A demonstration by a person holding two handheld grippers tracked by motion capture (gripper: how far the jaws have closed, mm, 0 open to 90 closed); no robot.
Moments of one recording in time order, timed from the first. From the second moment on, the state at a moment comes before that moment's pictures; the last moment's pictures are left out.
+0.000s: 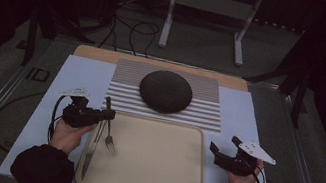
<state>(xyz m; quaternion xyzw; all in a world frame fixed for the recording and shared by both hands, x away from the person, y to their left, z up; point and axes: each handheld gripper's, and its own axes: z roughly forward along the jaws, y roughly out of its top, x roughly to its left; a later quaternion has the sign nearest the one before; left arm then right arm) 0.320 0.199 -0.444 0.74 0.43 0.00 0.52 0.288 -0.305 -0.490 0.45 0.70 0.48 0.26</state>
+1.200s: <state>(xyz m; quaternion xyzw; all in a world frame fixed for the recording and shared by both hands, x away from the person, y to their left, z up) 0.316 0.204 -0.496 0.76 0.44 -0.04 0.47 0.290 -0.306 -0.493 0.46 0.70 0.48 0.25</state>
